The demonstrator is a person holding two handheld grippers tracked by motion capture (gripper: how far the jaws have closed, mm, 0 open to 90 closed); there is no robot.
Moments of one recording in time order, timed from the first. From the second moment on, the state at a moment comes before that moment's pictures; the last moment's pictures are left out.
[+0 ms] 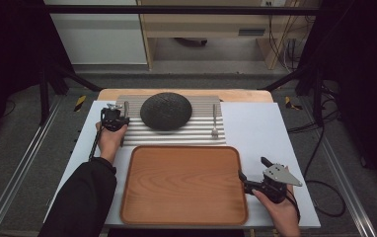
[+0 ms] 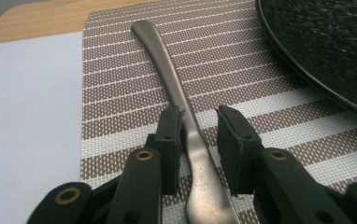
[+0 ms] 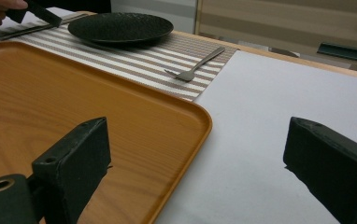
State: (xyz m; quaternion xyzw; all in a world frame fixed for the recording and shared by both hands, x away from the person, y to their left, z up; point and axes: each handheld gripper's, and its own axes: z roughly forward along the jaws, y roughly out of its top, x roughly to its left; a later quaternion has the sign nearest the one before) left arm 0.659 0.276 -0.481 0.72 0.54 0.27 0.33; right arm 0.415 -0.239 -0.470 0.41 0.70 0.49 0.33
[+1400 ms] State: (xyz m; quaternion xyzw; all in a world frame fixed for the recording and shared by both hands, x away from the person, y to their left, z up) left arm 0.635 0.276 -0.467 0.71 0.54 0.27 0.35; right arm 0.416 -0.241 -0.471 0.41 0.70 0.48 0.32
